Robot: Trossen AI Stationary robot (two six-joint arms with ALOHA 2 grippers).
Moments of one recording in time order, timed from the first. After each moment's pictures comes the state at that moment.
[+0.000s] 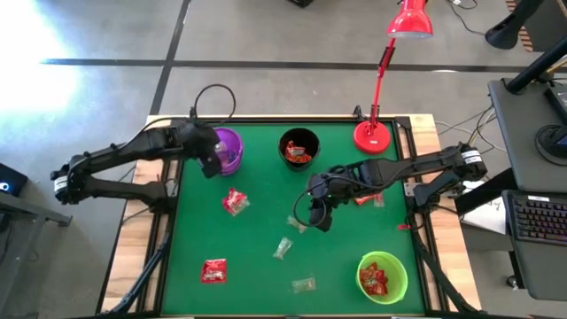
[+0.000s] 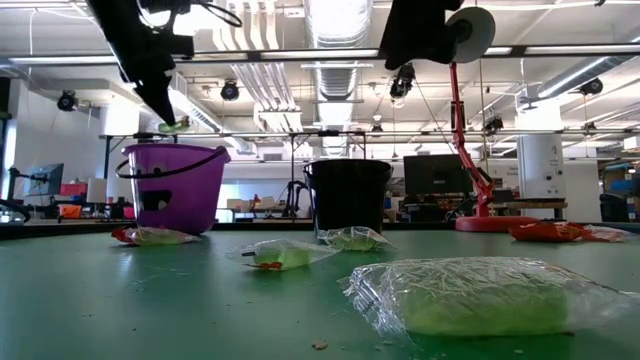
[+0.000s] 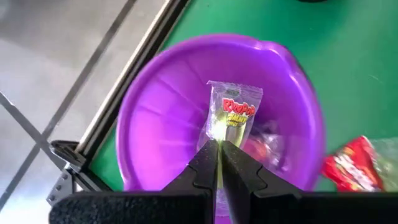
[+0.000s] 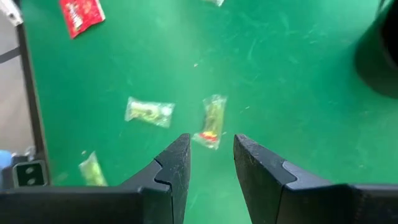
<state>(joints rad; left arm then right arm) 0.39 1.00 0.96 -0.97 -0.34 -0.01 0.15 1.57 1.42 -0.82 0.03 0.52</state>
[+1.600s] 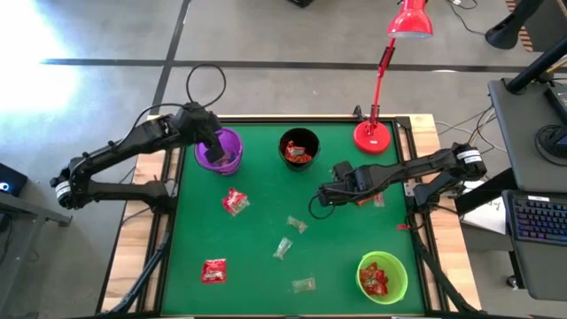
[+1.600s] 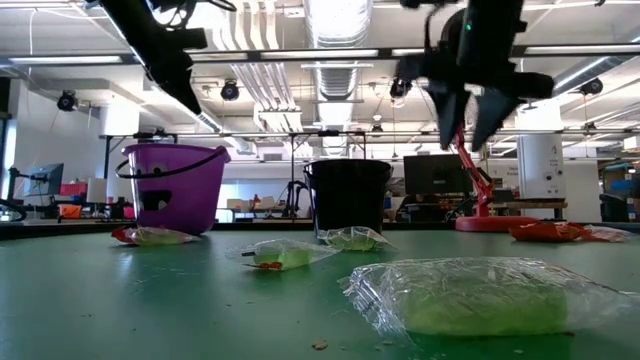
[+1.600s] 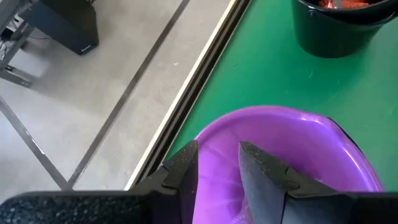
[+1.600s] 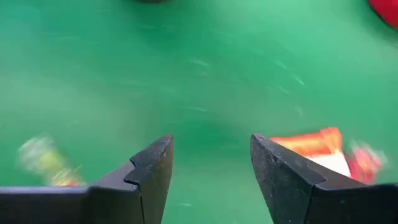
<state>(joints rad) 0.56 1.01 0.99 -0.75 -0.28 0.27 0.12 1.57 1.21 -1.08 0.35 1.33</state>
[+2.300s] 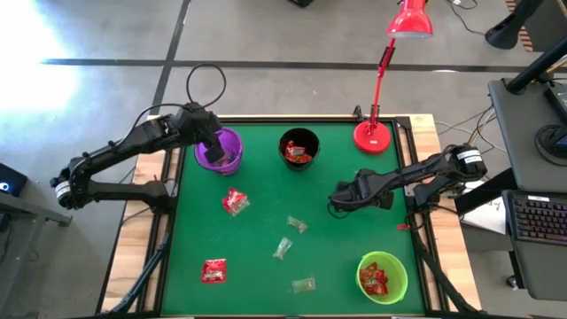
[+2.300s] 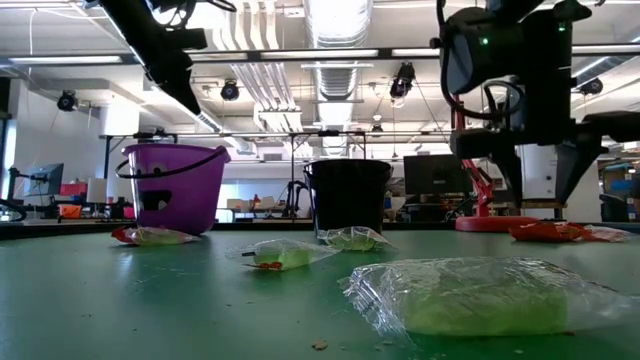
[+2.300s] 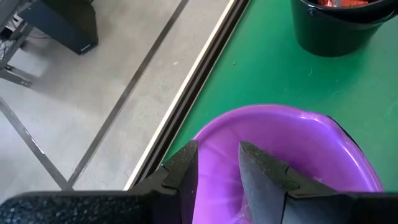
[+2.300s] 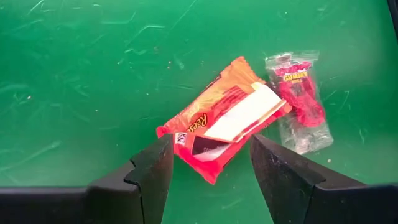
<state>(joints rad) 0.56 1.01 0.99 -0.76 -0.28 0.27 0.12 1.57 0.92 -1.09 0.28 1.96</state>
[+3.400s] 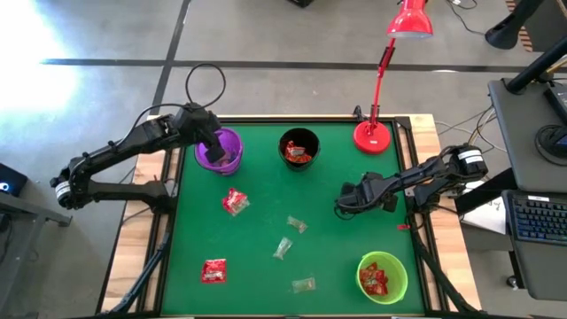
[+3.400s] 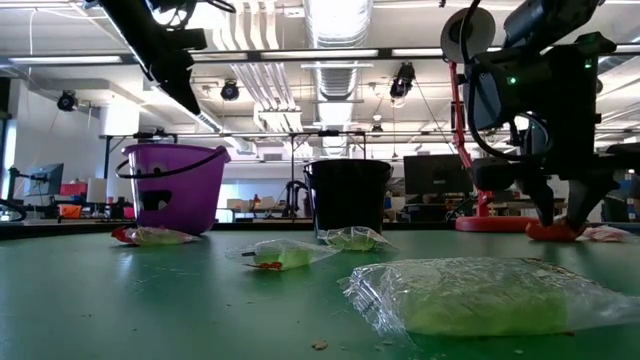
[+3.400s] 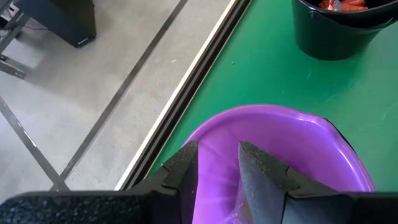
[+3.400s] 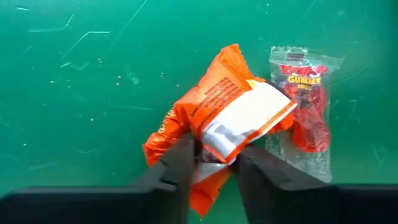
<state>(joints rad) 0.56 1.01 0.99 -0.76 -0.27 0.23 0.12 1.57 0.75 -0.95 0.30 2.03</state>
